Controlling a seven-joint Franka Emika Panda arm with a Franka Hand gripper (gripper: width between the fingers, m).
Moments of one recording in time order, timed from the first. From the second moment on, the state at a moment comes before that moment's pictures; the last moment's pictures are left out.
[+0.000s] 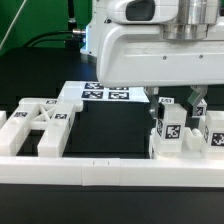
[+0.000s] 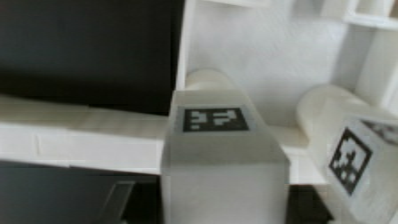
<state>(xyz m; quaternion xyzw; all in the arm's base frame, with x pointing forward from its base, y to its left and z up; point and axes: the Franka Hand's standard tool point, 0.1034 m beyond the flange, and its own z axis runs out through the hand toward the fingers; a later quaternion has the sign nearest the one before) 0.648 0.056 0.087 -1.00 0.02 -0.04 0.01</state>
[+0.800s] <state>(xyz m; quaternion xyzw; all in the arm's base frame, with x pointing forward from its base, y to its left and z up) 0.648 0.047 0.085 -0.91 0.41 -0.04 0.04</state>
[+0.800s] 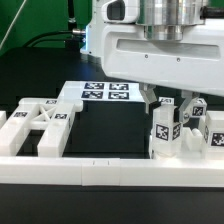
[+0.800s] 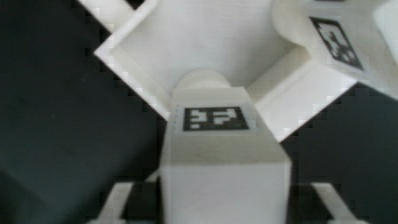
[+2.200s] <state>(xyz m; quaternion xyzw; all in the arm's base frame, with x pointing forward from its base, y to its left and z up) 0.645 0.056 0.084 -0.83 0.55 -0.05 0.07</state>
